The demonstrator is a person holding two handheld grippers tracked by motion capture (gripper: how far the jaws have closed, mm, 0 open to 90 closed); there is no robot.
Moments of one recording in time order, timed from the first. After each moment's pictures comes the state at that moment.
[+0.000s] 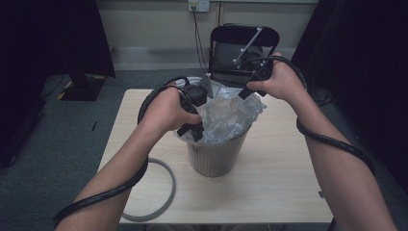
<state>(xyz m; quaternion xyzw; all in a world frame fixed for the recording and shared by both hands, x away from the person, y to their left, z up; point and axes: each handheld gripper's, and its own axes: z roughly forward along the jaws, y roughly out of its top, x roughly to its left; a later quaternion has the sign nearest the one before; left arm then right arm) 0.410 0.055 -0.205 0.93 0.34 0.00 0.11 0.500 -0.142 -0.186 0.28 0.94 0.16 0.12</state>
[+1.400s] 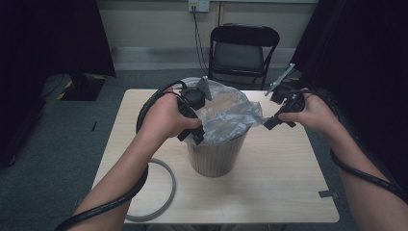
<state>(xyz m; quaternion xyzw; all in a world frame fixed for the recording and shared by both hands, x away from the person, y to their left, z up) 0.398 0.059 -0.208 0.92 0.37 0.00 0.14 0.455 -0.222 -0.244 0.29 0.94 0.17 0.01</state>
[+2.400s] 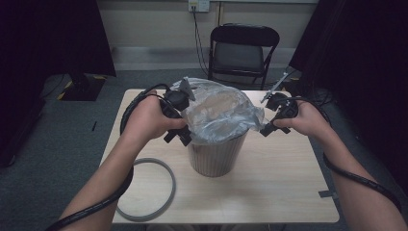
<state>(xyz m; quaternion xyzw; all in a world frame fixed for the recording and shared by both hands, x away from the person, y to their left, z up) 0.402 0.099 -0.216 0.90 0.41 -0.02 0.15 0.460 -0.221 -0.269 0.30 0.94 0.17 -0.01</state>
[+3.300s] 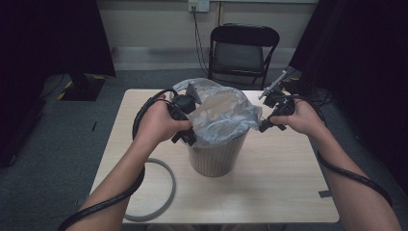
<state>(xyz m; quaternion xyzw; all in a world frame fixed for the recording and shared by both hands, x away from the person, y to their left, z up) 0.415 0.079 -0.244 0.90 0.40 -0.06 0.17 0.472 -0.217 -0.275 0.30 0.93 0.20 0.00</state>
